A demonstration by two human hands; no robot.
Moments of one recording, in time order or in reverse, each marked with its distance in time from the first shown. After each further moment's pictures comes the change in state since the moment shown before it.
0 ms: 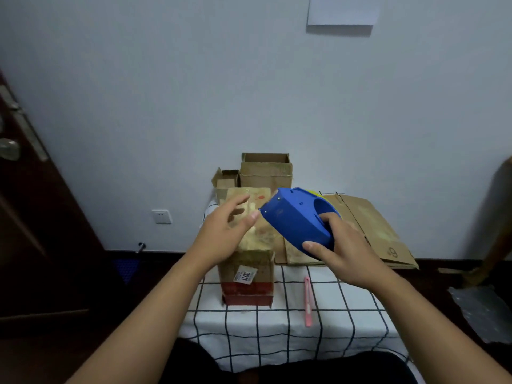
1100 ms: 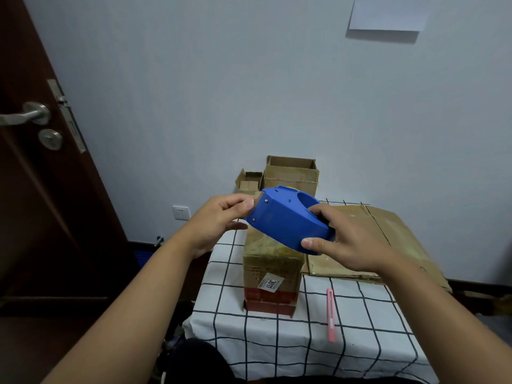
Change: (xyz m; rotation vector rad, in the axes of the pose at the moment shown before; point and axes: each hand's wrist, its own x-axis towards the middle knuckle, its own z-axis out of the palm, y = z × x) left_hand 0.009 -0.002 -0.075 -0.344 -0.183 -0.092; right_hand 0.059 -0.052 0.004 0.193 -0.264 -0.193
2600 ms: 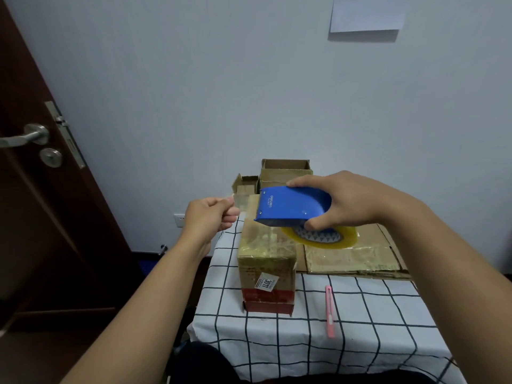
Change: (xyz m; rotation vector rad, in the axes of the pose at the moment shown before) left_hand 0.015 0.005 0.019 -0.081 0.558 -0.209; right_hand 0.018 -0.040 -0.070 -0.456 -0.151 0.079
